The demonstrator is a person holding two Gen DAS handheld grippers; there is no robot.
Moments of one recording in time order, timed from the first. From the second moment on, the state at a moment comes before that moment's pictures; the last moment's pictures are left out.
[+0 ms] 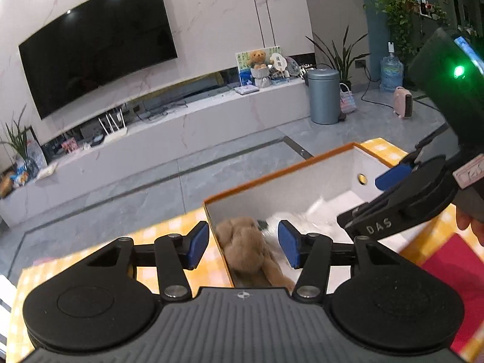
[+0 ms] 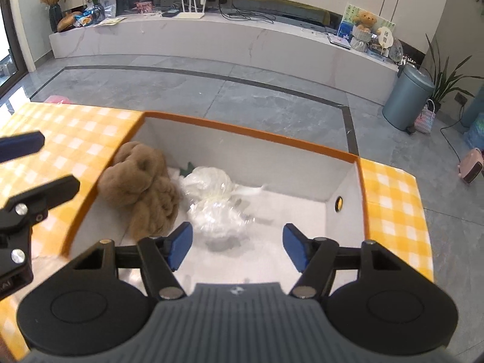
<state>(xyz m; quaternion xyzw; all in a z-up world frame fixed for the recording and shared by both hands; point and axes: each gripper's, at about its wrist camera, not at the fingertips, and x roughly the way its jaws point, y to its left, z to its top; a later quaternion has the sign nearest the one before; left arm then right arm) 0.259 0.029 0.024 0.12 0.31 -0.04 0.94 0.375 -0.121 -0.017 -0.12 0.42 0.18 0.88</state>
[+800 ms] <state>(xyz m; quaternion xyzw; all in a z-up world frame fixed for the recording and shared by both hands) 0.087 0.029 -0.001 0.05 0.31 -0.06 0.95 0.119 -0.173 -0.023 -0.05 0.29 0.18 0.94</state>
